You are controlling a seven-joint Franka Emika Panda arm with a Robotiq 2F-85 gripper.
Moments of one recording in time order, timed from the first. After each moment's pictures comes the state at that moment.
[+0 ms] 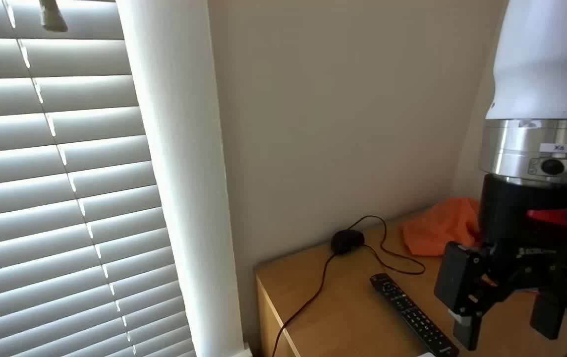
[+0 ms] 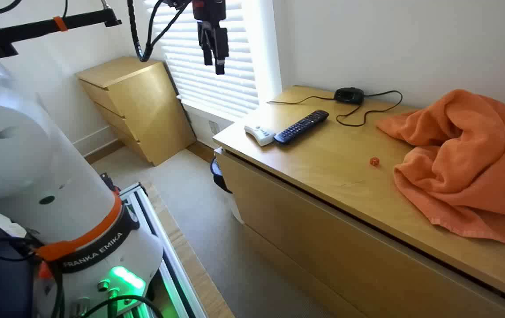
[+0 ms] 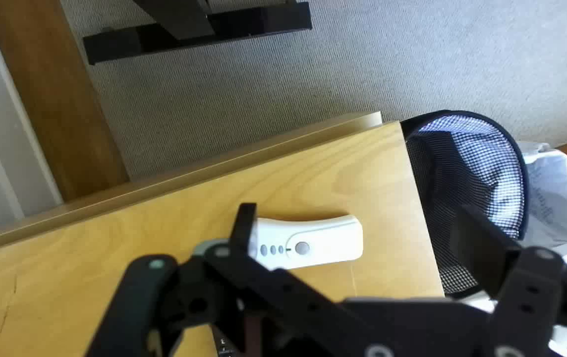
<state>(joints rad) 0.12 -0.28 0.24 -2.41 0.20 2.00 0.40</state>
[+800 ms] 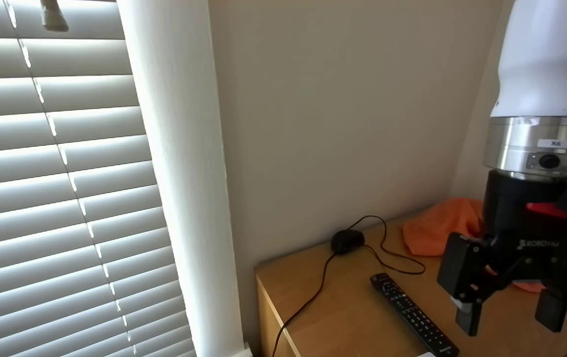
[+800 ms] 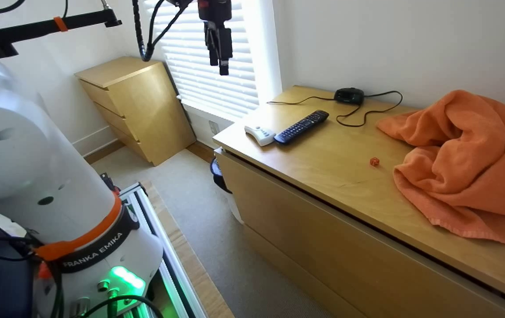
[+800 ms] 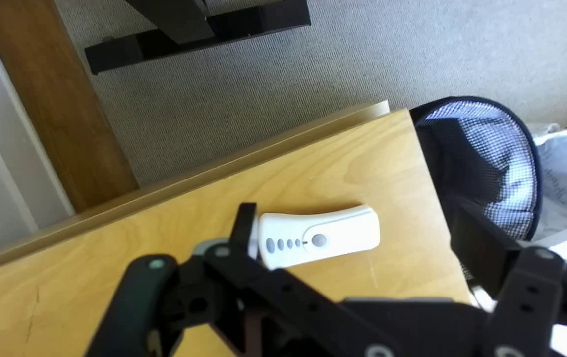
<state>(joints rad) 0.10 -0.28 0.22 -2.41 0.19 2.00 0.44</state>
